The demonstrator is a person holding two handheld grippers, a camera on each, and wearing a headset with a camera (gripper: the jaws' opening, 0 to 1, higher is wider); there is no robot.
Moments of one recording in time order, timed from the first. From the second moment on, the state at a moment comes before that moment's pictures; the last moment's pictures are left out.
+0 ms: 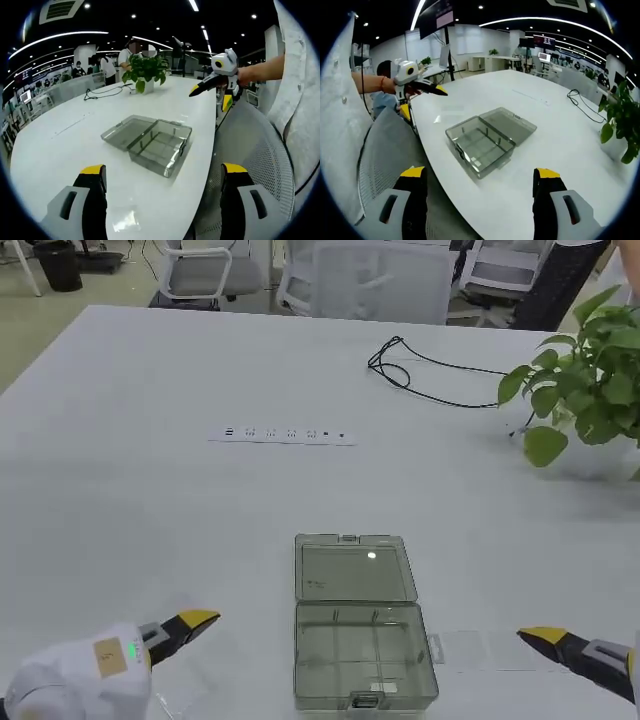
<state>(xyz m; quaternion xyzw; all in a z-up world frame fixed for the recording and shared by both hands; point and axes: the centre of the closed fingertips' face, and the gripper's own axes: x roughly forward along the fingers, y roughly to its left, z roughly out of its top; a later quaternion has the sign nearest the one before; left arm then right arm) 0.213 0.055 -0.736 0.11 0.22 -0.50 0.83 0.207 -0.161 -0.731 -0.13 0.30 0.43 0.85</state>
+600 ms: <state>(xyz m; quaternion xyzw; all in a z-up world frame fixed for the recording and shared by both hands) 0.212 0.059 -0.738 0.11 0.22 -0.50 0.83 0.208 -0.158 -0.733 -0.13 0.29 0.43 0.84</state>
